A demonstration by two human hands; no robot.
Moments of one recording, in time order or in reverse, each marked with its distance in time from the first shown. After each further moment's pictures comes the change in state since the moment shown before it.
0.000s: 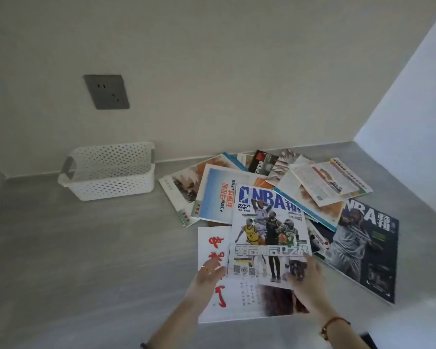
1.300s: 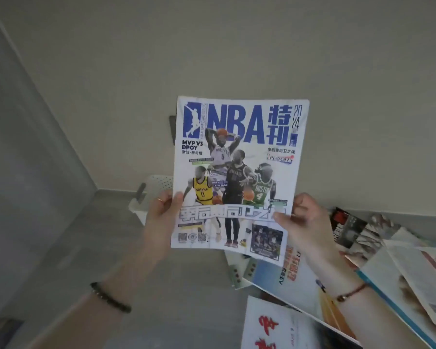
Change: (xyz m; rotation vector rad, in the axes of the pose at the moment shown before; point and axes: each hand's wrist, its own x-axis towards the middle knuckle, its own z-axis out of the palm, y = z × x) left_hand 0.001 0.203 -0.159 -0.219 0.707 0.583; right_hand 0.043 -0.304 -0.029 0.592 -0.240 -0.662
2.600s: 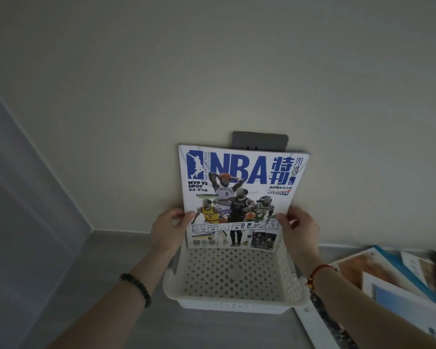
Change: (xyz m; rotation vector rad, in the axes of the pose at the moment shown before) left_hand 0.288 -0.110 -0.090 0.606 0.044 0.059; right_hand 0.198 0.102 0.221 -0.315 0.271 0.058
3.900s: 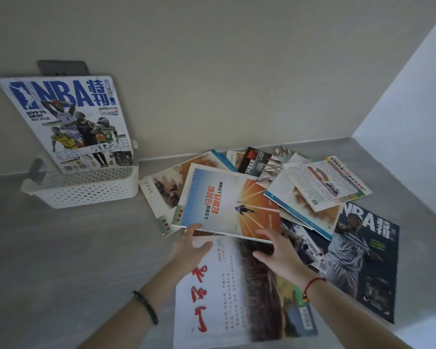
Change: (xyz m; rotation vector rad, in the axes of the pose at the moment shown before) left_hand -0.408 0.078 0.169 0.183 -0.699 -0.007; right_hand -0.230 0.197 -0.363 -0.339 -0.446 0.163
